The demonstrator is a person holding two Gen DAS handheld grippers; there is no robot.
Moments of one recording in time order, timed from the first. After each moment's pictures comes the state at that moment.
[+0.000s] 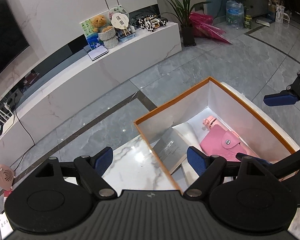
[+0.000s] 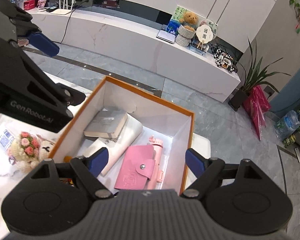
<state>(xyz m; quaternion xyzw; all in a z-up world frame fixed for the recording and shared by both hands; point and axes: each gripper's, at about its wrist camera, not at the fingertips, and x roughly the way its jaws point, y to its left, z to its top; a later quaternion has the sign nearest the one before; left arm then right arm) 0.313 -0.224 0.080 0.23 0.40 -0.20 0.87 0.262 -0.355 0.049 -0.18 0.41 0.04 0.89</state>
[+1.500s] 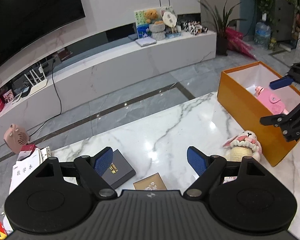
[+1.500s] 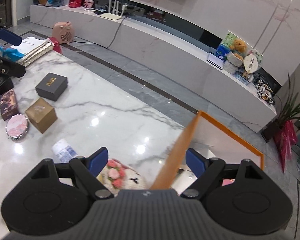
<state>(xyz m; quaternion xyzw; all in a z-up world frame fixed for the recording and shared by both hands) 0.250 0.059 0.082 0.15 0.38 -0.15 0.90 0.245 -0.206 0.029 -0.21 0.38 0.16 0.89</state>
